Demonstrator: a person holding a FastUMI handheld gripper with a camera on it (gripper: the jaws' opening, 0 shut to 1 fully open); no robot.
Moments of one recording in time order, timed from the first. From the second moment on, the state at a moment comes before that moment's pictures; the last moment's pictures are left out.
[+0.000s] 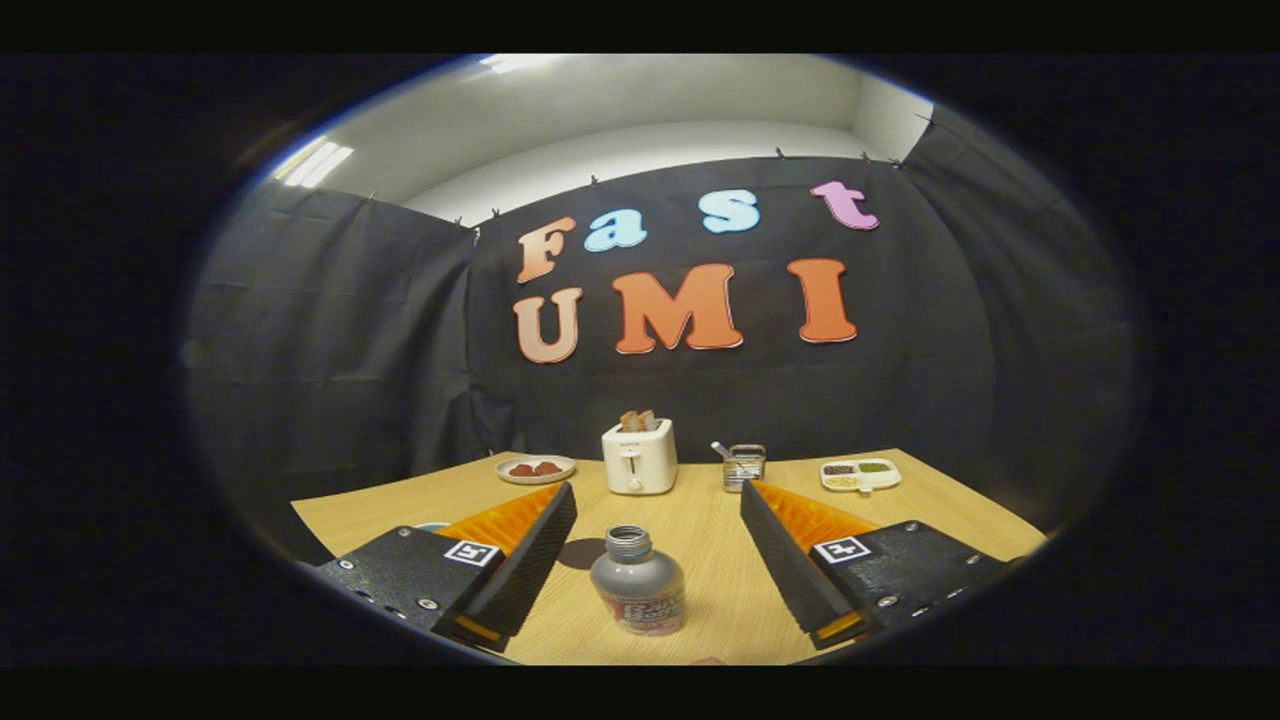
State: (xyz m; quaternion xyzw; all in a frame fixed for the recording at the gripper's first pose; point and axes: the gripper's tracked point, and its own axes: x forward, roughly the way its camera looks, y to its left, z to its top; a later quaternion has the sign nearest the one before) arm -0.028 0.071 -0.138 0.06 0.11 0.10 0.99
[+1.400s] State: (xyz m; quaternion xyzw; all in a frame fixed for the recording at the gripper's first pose) arm -0.056 0.090 -0.293 0.07 0.26 0.08 0.96
